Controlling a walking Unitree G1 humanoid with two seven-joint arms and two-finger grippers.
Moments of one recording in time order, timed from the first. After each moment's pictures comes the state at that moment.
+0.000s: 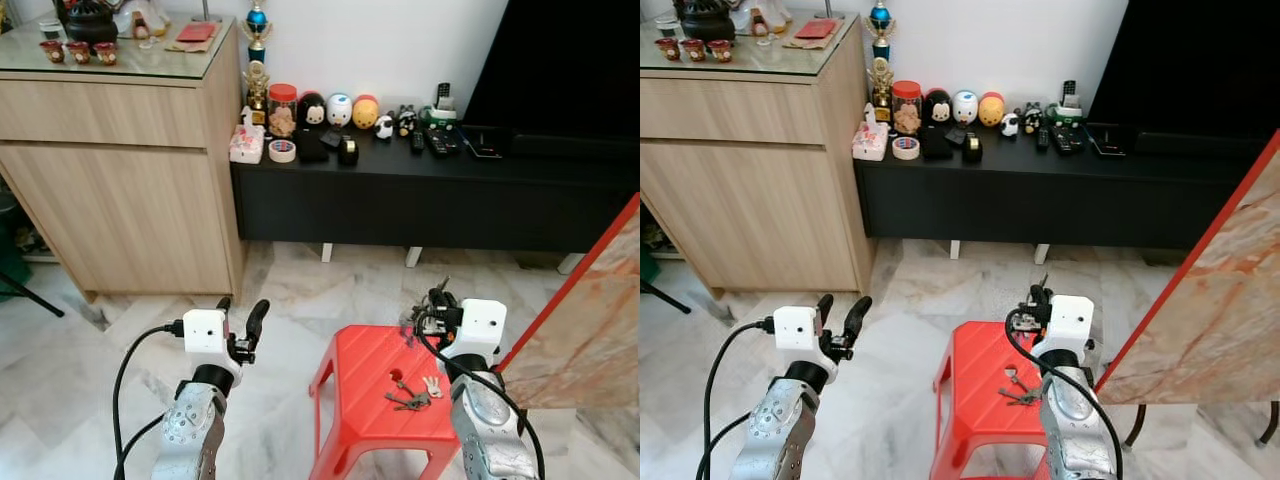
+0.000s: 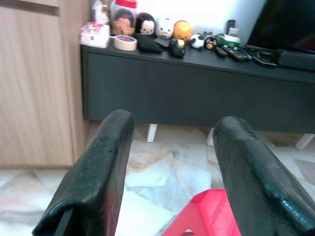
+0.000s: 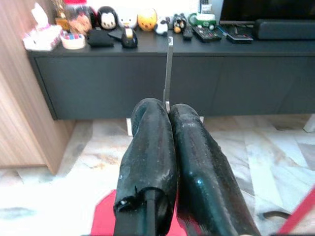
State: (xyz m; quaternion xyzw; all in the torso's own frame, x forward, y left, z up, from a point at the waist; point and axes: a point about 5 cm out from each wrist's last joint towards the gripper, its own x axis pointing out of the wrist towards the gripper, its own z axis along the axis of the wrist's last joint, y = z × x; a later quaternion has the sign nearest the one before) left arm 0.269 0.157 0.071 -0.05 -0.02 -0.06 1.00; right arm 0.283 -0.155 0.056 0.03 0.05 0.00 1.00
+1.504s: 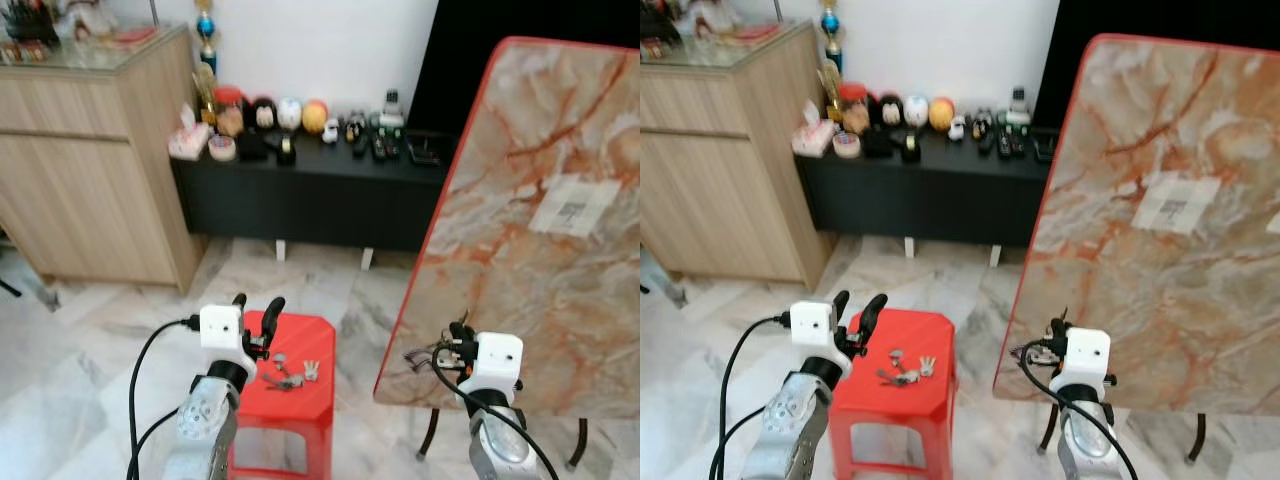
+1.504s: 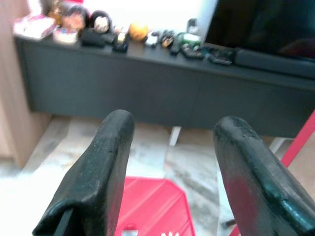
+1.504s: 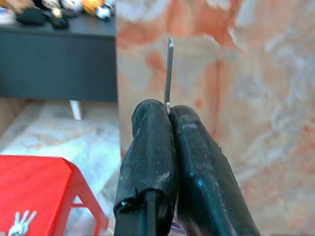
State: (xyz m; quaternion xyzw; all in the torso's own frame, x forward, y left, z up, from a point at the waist) left arm 0.273 0.154 0.073 -0.04 -0.02 -0.07 1.00; right arm 0.265 -0.168 0.041 0.01 0.06 -0.03 1.00
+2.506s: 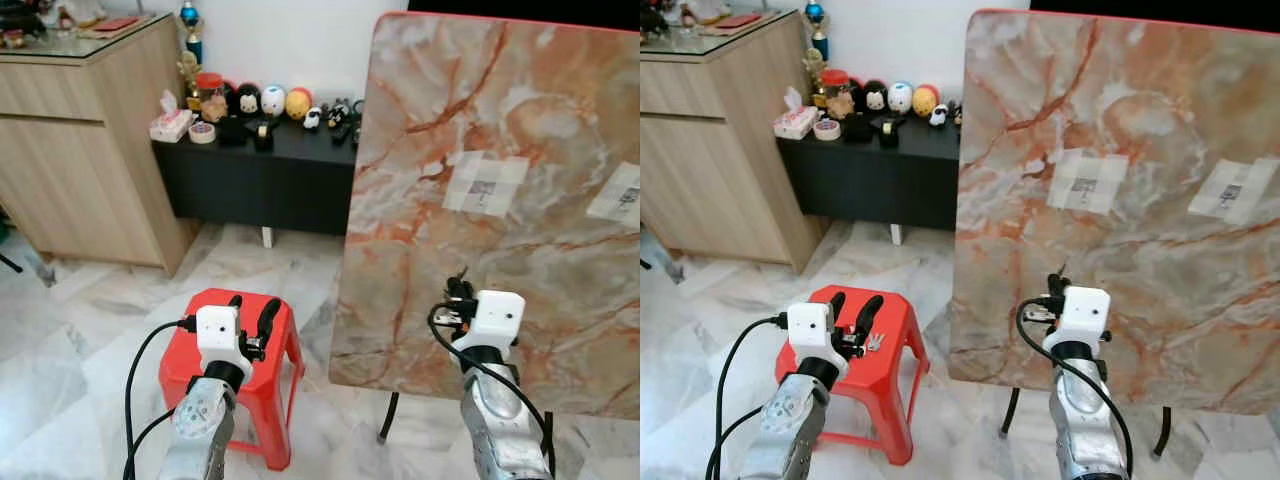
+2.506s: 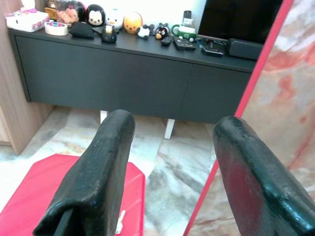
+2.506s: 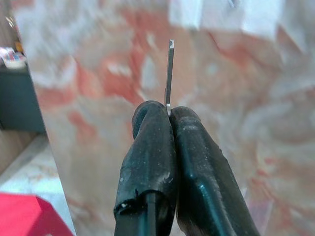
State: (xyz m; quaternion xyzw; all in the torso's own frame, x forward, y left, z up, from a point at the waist) left arm 0.274 0.150 0.071 -0.05 -0.01 -0.07 1.00; right arm 0.300 -0.163 0.084 0.01 -0.01 -0.03 1.00
